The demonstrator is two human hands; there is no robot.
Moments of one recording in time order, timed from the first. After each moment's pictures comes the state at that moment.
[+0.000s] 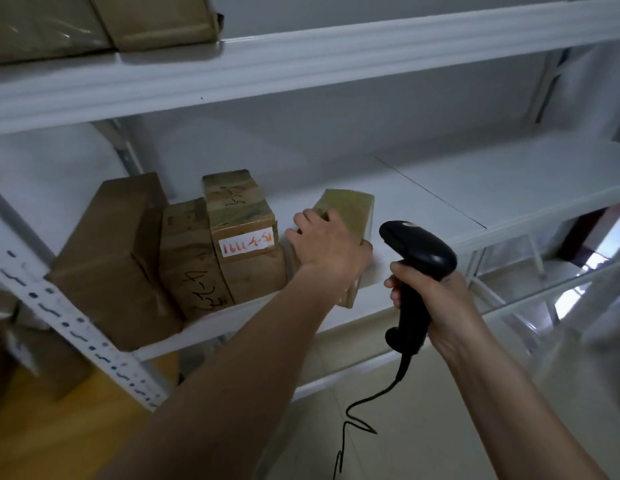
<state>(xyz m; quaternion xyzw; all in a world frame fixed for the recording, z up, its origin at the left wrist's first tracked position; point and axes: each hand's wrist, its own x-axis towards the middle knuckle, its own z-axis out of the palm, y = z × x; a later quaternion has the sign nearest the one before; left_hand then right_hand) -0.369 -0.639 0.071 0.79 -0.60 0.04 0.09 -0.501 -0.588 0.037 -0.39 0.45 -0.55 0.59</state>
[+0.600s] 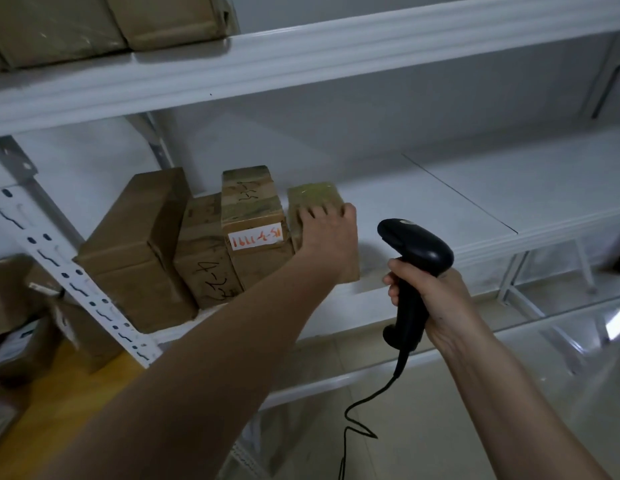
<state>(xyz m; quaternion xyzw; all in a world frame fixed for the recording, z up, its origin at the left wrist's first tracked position) -0.351 -0.663 0.062 0.73 -0.66 0.17 -0.08 -0.499 -0.608 0.031 -0.40 0.42 -0.51 0.64</state>
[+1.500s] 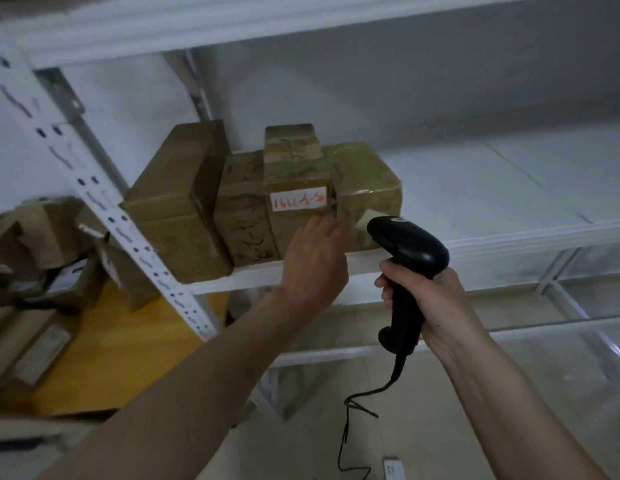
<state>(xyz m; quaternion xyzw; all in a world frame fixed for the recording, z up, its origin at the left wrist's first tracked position) -0.289 -0.581 0.006 0.64 -0.69 0.17 0.28 -0.457 -0.584 0.019 -0.43 0.41 -0.42 0.69</state>
